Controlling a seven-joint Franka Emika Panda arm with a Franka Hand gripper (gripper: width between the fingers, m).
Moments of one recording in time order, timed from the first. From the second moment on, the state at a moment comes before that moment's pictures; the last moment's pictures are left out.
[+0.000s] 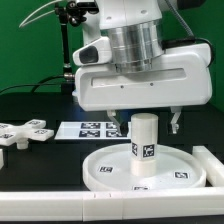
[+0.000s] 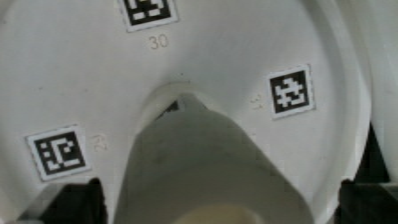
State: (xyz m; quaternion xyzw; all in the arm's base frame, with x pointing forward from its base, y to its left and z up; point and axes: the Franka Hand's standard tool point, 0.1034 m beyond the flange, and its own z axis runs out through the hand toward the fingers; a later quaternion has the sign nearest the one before) arm 0.560 0.032 0.074 -0.98 0.18 0.02 0.09
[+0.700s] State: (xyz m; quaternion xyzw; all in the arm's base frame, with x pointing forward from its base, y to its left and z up) arm 0.565 0.036 0.075 -0.99 -0.10 -0.02 0.07
